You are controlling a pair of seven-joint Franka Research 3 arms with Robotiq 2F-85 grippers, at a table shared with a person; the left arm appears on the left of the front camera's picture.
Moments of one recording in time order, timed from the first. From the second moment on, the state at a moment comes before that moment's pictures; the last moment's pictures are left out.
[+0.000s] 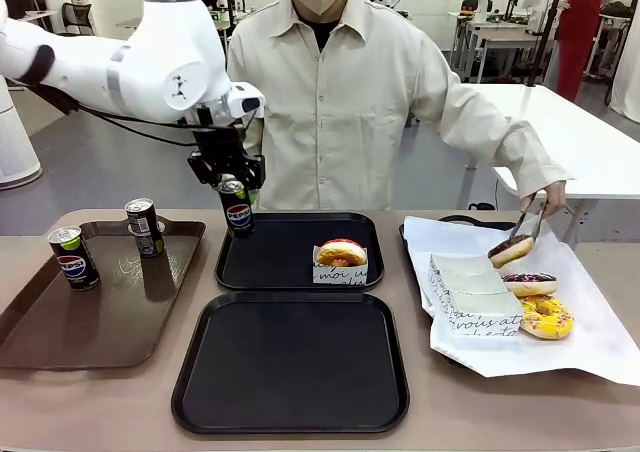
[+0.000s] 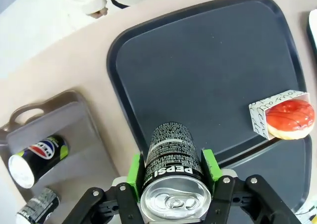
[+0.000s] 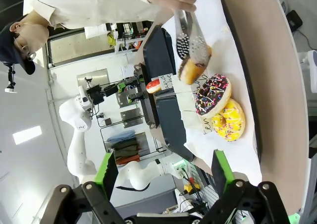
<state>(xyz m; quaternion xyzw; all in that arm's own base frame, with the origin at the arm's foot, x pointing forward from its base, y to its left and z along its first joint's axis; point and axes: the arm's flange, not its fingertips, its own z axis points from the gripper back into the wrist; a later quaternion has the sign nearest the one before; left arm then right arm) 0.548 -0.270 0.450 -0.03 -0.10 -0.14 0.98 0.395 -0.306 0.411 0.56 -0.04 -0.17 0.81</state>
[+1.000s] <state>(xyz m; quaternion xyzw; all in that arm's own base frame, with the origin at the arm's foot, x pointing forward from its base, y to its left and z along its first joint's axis) 0.539 -0.277 0.391 -0.01 -0.06 -0.16 0.99 0.395 -0.305 0.411 0.56 -0.04 -0.17 0.81</state>
